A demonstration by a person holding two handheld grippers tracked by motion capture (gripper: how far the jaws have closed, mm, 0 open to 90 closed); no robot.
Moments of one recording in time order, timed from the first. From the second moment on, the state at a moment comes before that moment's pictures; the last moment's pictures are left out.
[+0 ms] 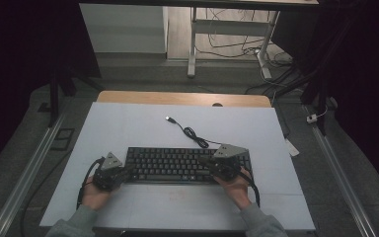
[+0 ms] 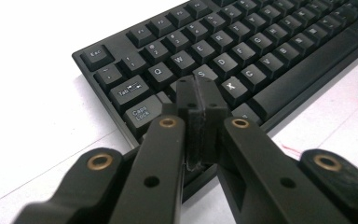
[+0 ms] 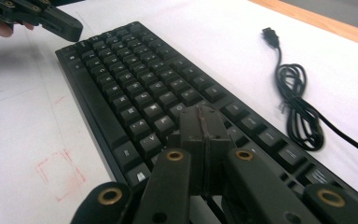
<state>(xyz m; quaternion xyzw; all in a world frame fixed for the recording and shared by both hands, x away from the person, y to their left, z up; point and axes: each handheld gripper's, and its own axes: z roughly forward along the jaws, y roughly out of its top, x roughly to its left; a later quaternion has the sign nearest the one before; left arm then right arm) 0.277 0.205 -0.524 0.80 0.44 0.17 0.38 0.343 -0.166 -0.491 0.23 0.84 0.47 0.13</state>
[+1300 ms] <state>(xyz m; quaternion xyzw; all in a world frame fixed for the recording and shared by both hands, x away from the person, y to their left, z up) 0.283 0.204 -0.533 0.80 0.44 0.18 0.36 0.360 -0.116 -0.503 0.22 0.86 0.44 0.11</state>
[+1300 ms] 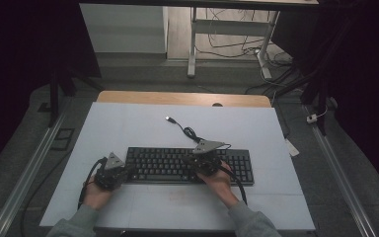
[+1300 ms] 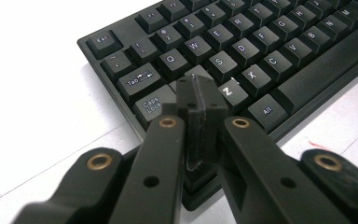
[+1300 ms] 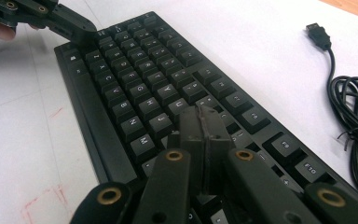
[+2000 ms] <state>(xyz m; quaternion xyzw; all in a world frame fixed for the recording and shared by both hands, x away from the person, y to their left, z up) 0.283 0.204 -0.535 0.81 0.44 0.18 0.35 0.371 -0.084 -0.513 0.21 0.88 0.40 0.11</state>
